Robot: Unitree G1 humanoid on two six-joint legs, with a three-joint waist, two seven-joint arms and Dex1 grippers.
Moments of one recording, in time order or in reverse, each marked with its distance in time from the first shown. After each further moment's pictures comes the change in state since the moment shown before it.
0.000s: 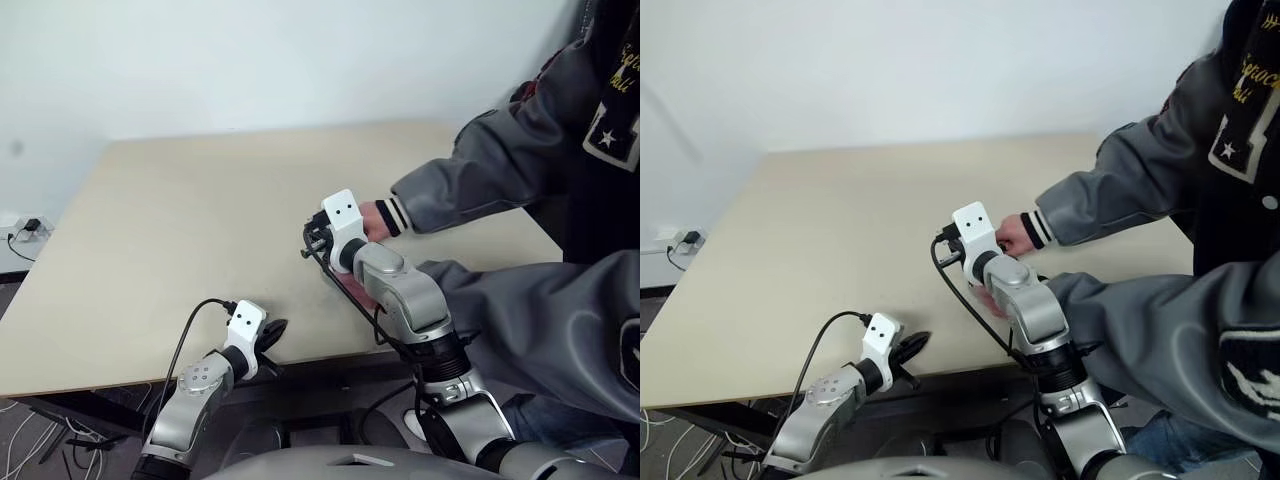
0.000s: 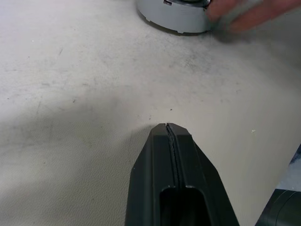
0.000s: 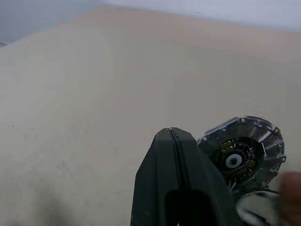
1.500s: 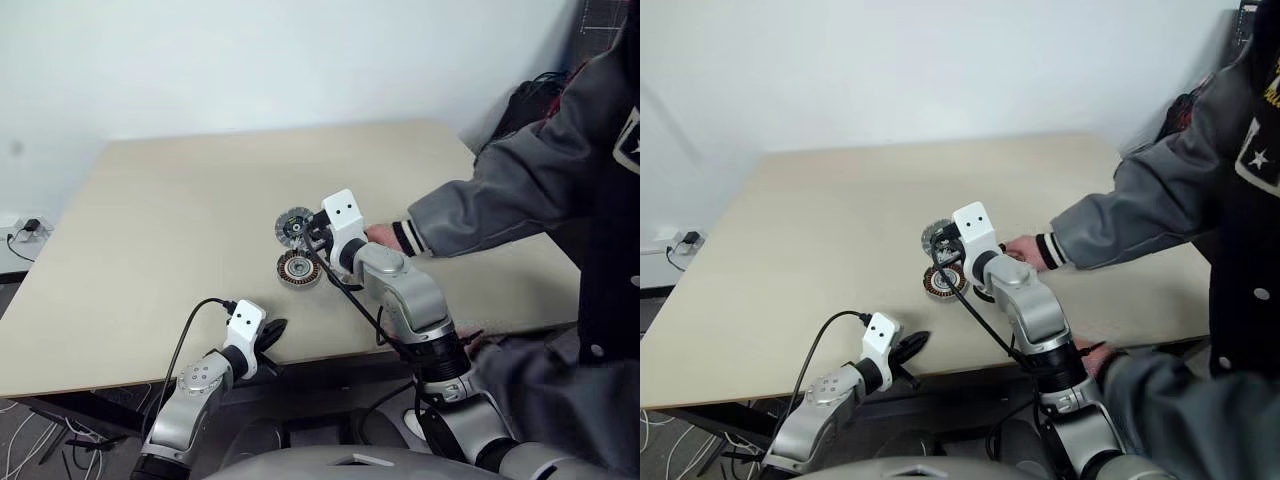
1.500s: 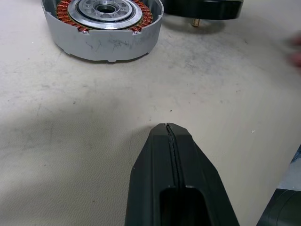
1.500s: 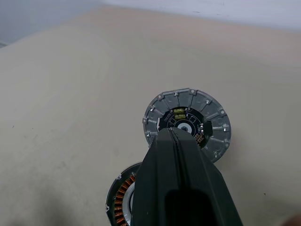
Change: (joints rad) left arm -0.002 0.004 0.000 0.000 0.000 -0.001 -0.002; right arm 0.000 0.001 -0.002 0.000 0.003 0.001 0.000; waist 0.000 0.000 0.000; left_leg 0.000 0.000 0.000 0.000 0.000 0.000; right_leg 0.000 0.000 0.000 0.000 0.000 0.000
